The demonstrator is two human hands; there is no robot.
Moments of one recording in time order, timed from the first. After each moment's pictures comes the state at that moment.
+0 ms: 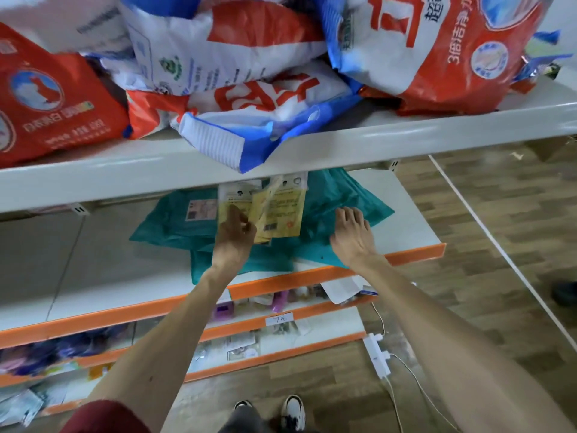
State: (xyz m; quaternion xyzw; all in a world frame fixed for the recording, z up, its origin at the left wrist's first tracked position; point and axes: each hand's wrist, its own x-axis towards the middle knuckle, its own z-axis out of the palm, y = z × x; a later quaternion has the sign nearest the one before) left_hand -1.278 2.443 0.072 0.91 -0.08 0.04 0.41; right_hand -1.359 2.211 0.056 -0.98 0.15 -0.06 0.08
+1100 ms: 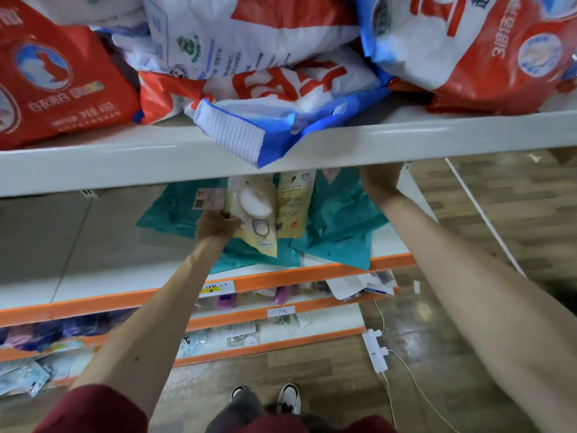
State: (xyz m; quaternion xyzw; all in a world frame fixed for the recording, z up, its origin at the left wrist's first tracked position) left_hand -1.250 2.478 0.084 0.92 0.09 -0.09 0.38; right_hand -1.292 2.196 0.152 -0.82 0.26 -0.27 0.42
